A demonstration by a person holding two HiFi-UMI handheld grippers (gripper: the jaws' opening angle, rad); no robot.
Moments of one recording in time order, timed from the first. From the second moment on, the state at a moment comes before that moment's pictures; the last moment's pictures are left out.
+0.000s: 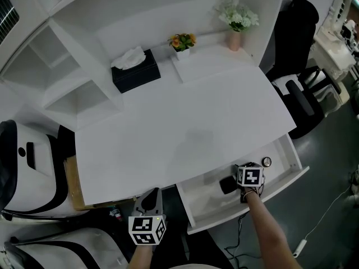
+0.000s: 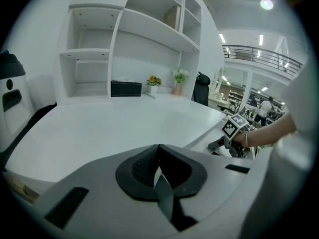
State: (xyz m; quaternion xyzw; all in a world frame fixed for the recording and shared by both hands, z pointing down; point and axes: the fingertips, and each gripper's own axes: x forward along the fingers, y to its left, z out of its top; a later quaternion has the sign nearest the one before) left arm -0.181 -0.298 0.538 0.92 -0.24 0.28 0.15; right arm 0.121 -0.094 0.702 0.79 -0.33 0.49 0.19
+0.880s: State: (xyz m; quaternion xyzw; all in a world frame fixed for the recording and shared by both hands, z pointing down) left arm -0.180 -0.296 0.527 0.93 -0.23 0.27 0.14; right arm 0.113 -0.116 0.645 0.83 -0.36 0.41 0.13
